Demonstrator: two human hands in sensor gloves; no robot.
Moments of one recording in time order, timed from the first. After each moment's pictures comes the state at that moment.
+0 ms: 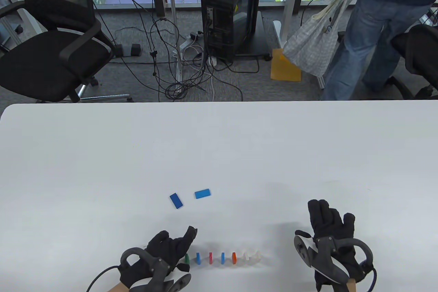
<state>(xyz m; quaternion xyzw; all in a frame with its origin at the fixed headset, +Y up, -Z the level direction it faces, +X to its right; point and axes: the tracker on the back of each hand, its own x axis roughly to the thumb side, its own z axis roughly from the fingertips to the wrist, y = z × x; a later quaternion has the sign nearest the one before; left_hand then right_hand) -0.155 -0.756 -0.167 0.10 -0.29 -0.15 0.94 0.218 -0.735 -0.206 -0.04 0.10 -0.97 0.21</state>
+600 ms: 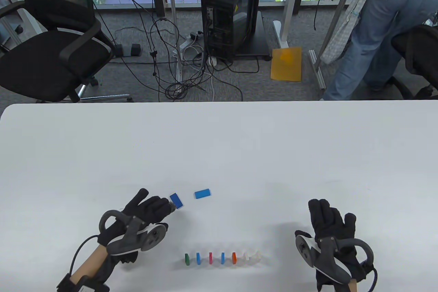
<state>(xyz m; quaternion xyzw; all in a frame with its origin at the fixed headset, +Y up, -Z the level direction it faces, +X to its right) -0.207 -0.740 -0.265 0.03 -0.25 -0.17 0.95 0.221 -0.735 -0.205 -0.04 0.10 -0.98 0.19</state>
